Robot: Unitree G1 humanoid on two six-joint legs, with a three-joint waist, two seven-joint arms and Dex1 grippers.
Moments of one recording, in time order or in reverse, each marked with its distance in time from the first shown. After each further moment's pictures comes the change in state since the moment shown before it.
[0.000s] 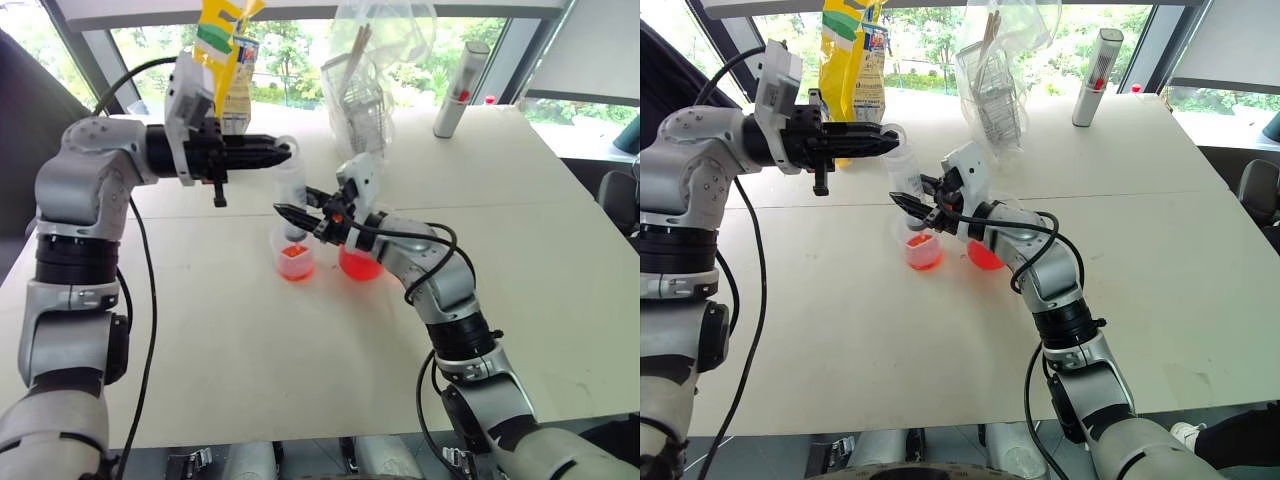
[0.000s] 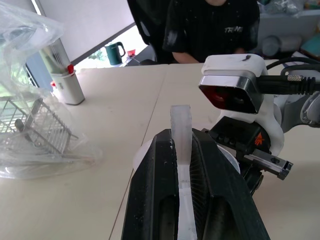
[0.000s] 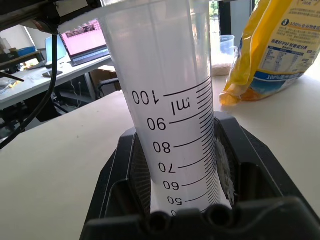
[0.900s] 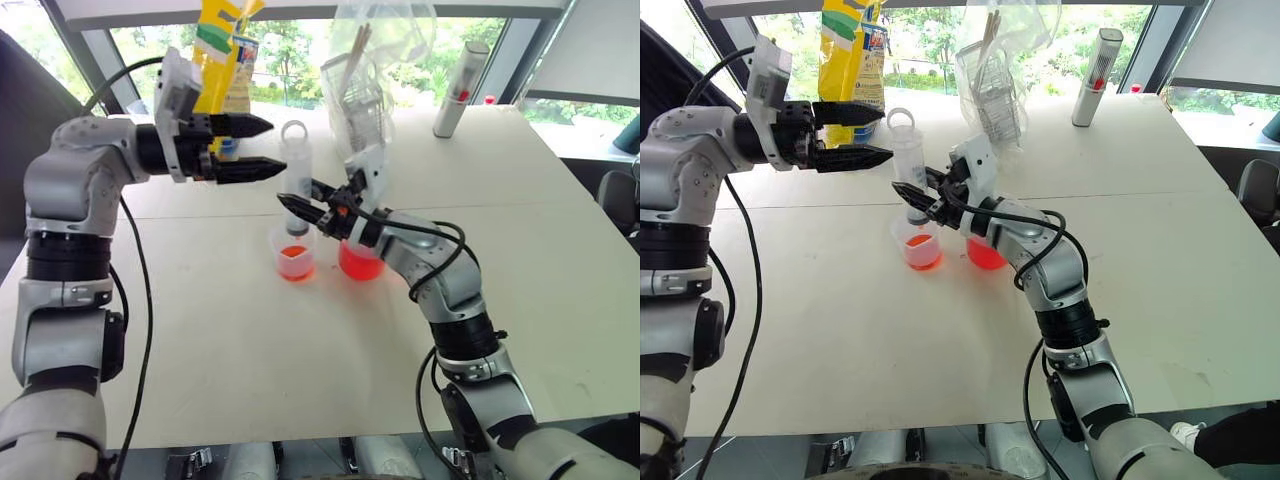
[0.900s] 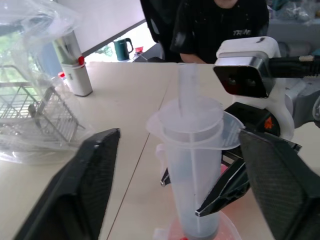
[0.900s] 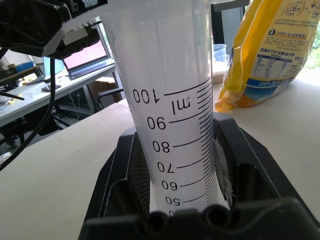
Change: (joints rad) left arm -0.029 0.018 0.028 0.072 -0.003 0.041 0.024; right arm -0.001 0.009 -0.035 -0.044 0.046 0.041 -0.039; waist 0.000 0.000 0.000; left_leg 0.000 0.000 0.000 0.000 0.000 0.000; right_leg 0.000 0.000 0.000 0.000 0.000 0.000
